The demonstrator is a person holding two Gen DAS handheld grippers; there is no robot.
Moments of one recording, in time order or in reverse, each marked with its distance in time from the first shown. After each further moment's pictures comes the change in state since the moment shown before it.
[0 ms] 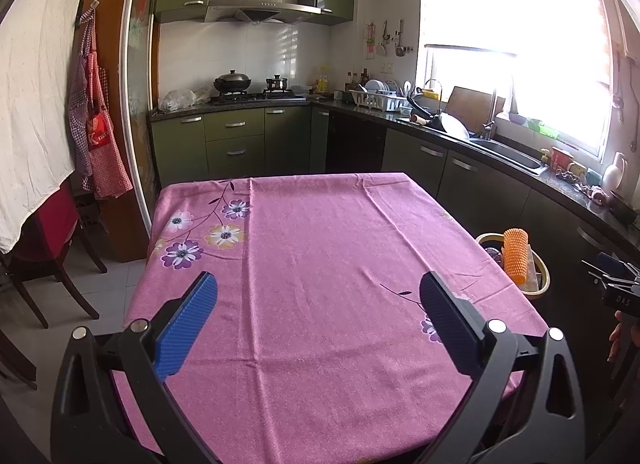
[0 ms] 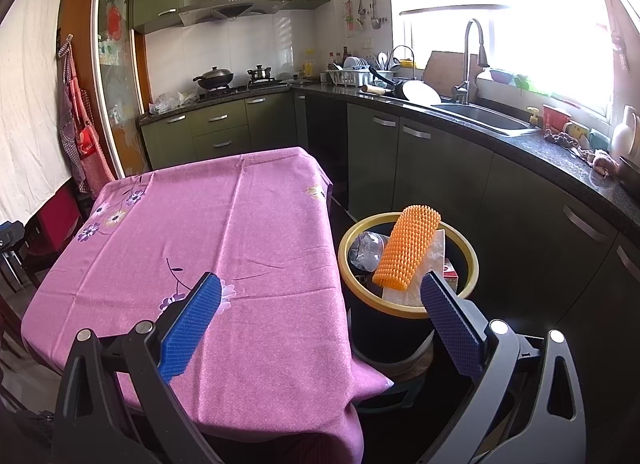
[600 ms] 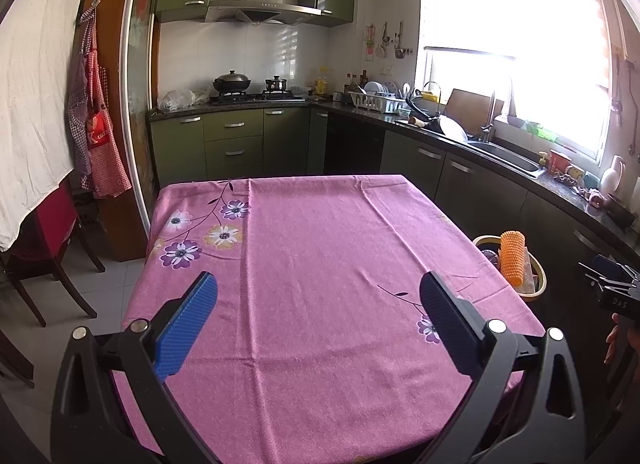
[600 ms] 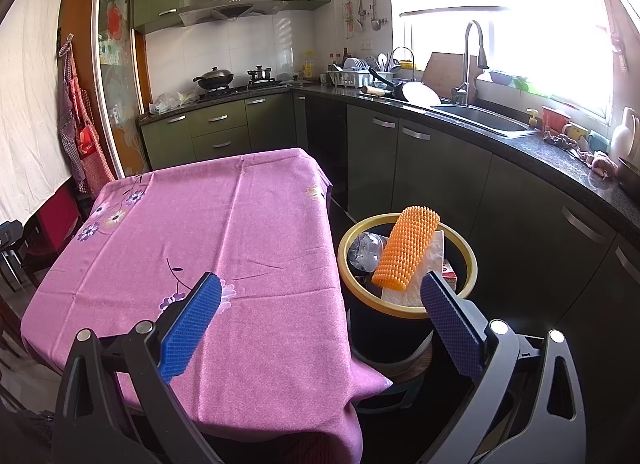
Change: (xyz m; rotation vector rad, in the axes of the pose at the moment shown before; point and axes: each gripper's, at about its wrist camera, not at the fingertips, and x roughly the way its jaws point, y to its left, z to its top) left arm -0.005 -0.001 0.000 -0.001 -0.019 0.003; right arm -0.002 -0.002 -0.001 -0.002 -0.007 -0.003
